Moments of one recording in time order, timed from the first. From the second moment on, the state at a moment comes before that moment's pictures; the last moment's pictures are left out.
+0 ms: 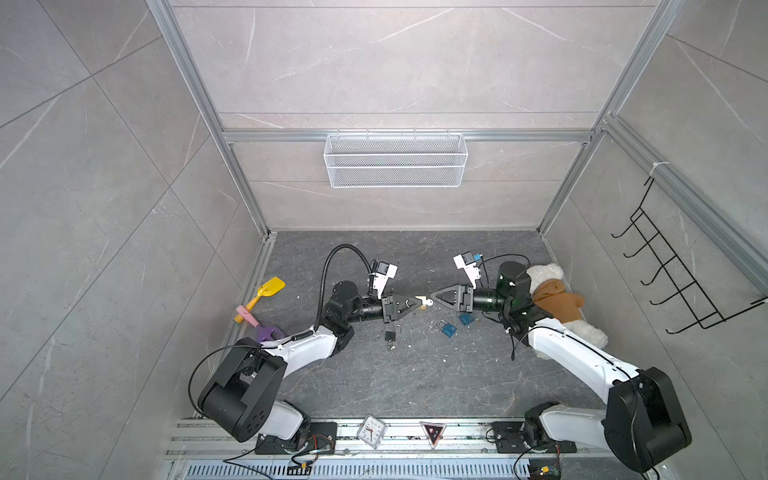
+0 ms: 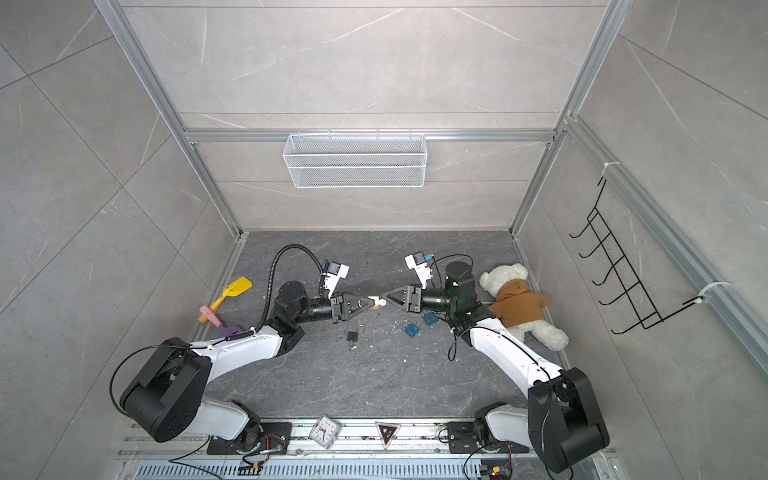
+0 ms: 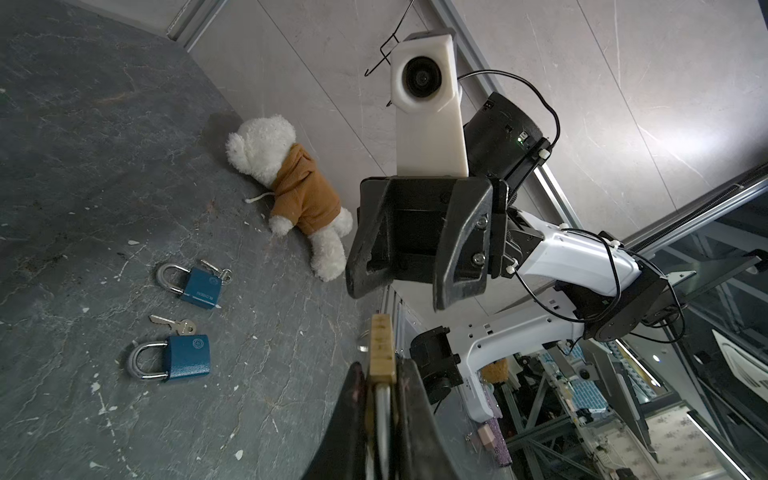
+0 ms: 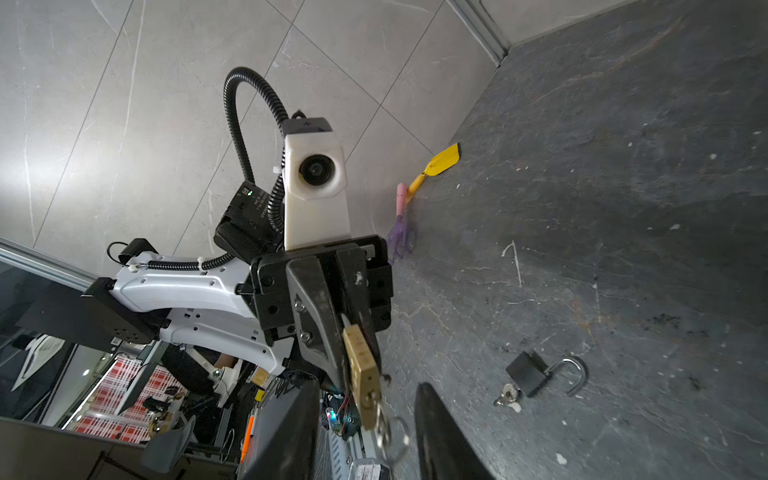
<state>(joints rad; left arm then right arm) -0.56 1.45 0.64 0.88 0.90 -0.87 0.34 1.27 0.77 0.27 -1.02 0.68</state>
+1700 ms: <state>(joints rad) -0.56 1.48 0.62 1.13 0.99 -0.93 0.39 1.20 0.78 0.26 -1.07 0.63</state>
